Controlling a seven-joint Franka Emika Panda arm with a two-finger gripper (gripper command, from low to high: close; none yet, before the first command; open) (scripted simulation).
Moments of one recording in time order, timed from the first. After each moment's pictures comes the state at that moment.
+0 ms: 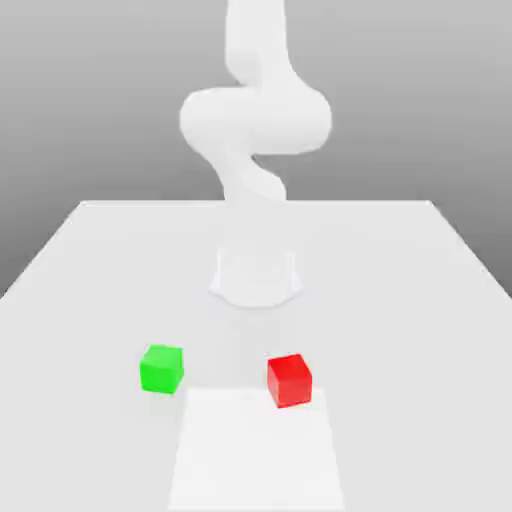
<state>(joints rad) 0.01 -0.74 0.00 -2.37 0.01 2.35 0.78</state>
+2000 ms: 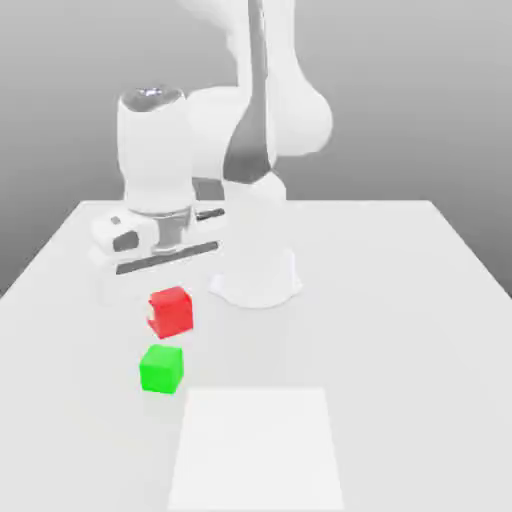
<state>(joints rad) -0.16 -0.34 -0.39 -3.01 -0.27 2.67 -0.10</state>
